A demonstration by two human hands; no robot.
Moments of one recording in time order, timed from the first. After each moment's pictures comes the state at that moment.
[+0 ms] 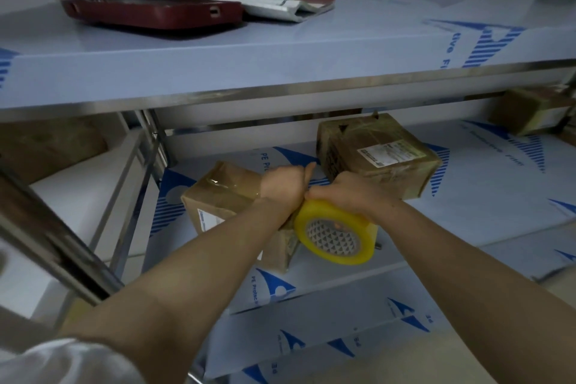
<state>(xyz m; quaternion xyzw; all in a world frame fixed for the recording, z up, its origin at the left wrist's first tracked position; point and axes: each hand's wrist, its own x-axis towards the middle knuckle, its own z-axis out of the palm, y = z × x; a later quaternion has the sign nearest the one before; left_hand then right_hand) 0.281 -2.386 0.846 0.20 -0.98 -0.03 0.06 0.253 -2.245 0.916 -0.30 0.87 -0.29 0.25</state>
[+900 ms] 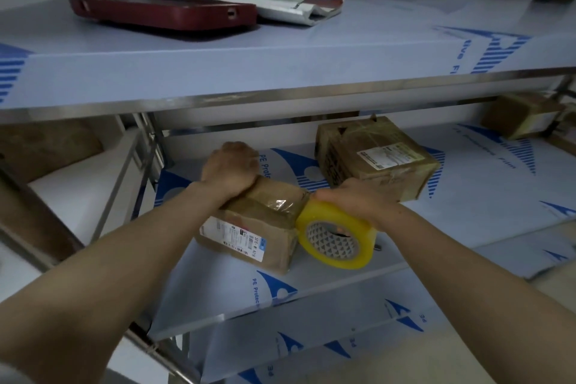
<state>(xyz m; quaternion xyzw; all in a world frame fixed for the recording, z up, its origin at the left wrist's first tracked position) 0.329 -2.463 0.878 0.26 -0.95 -0.14 0.12 0.249 -2.245 0.905 -0.25 0.88 -0.30 0.27</state>
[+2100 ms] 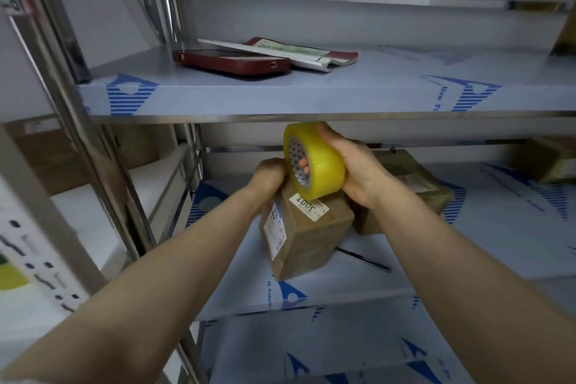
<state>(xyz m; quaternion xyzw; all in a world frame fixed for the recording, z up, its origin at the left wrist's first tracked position) 0.352 -2.393 0.924 0.31 -0.68 -0.62 0.22 0.283 -2.267 0.974 -0.28 0.57 -0.68 0.36</state>
